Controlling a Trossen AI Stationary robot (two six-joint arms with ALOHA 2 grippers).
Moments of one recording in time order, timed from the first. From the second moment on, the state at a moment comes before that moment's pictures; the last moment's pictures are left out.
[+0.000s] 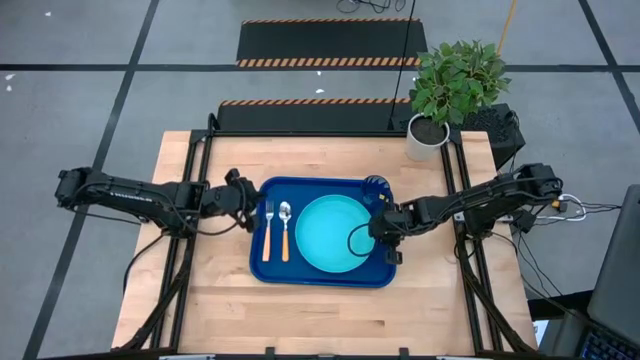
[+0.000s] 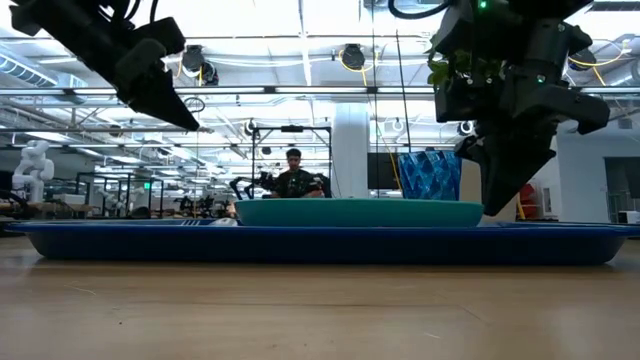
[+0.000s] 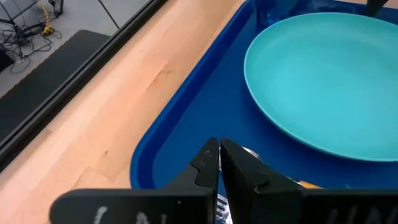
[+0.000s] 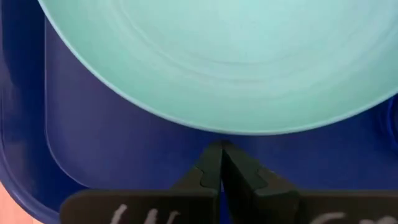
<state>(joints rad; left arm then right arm) -0.05 0.91 0.56 -0.34 -0.44 -0.23 0.13 1.42 0.72 -0.49 0.00 0.19</state>
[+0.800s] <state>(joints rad) -0.07 0.91 0.56 -0.33 -0.44 -0.25 0.13 1.42 0.72 -0.44 0.00 0.17</state>
